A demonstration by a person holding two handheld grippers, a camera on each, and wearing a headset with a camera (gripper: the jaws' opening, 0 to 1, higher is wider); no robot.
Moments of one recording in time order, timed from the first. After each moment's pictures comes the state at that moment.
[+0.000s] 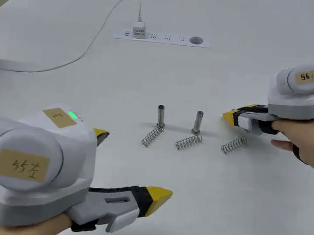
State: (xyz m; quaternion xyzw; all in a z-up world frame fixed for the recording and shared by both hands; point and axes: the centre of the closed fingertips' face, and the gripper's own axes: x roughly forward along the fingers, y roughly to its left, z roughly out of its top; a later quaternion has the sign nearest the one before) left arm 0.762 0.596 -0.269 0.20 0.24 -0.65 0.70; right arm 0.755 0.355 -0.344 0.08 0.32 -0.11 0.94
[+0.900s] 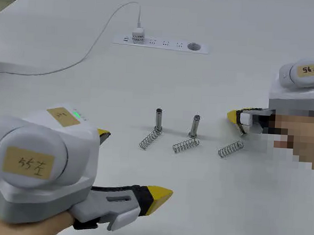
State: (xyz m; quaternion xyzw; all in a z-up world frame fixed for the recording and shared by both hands) left arm 0.758 0.593 -0.262 0.20 0.23 -0.65 0.70; right arm 0.748 0.351 -0.330 0.15 0.32 -0.14 0.92
